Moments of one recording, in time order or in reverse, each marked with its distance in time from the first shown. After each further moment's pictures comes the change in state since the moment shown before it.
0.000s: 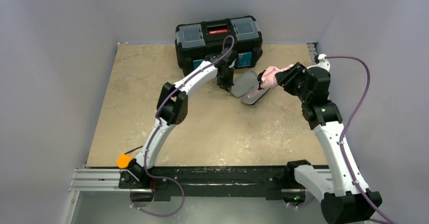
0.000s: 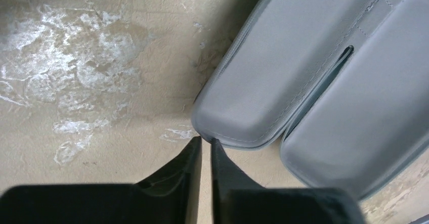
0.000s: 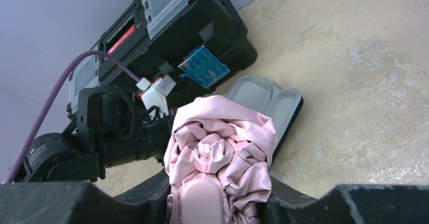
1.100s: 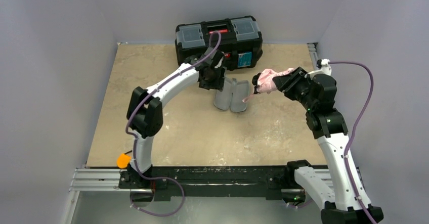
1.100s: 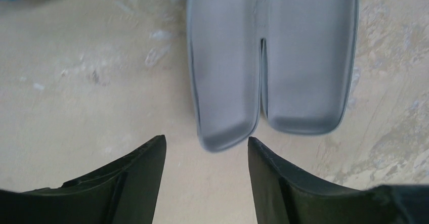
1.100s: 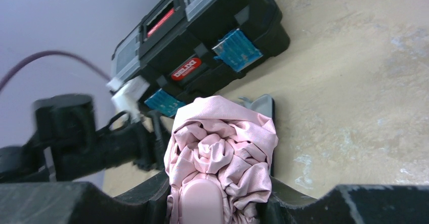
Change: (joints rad) left arm 0.010 -0.545 -0.595 0.129 -0.120 0.077; right arm 0.000 -0.111 -0.016 -0.043 -0.108 0.034
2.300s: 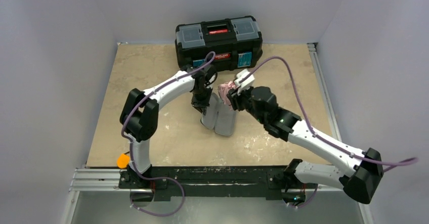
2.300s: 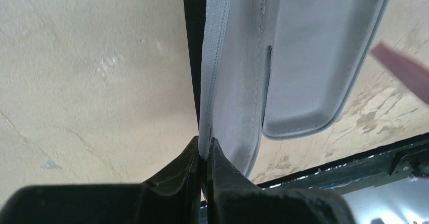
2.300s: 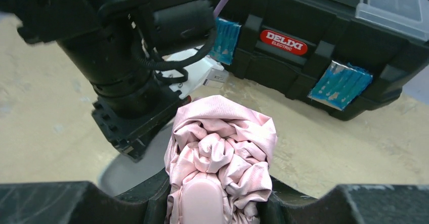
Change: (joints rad) left arm 0.013 -0.019 -0.161 -0.190 0.167 0.032; right arm 0.657 0.219 -0.103 0.361 0.284 -0.676
